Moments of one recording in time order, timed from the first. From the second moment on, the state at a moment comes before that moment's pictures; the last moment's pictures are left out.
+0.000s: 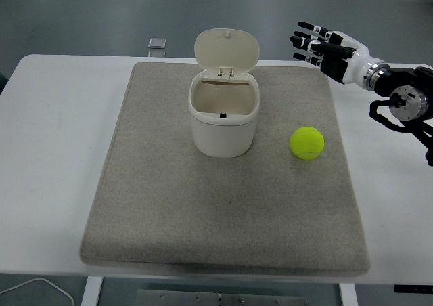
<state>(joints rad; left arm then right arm) 0.08 0.00 -0.04 -0.13 0.01 -0.07 -0.21 1.13 -0.34 0.24 0.71 0.10 0.17 0.06</state>
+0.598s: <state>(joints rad) 0.07 0.00 -0.04 -0.13 0.01 -0.07 -0.21 1.13 -0.34 0.23 0.71 0.09 0.18 0.06</state>
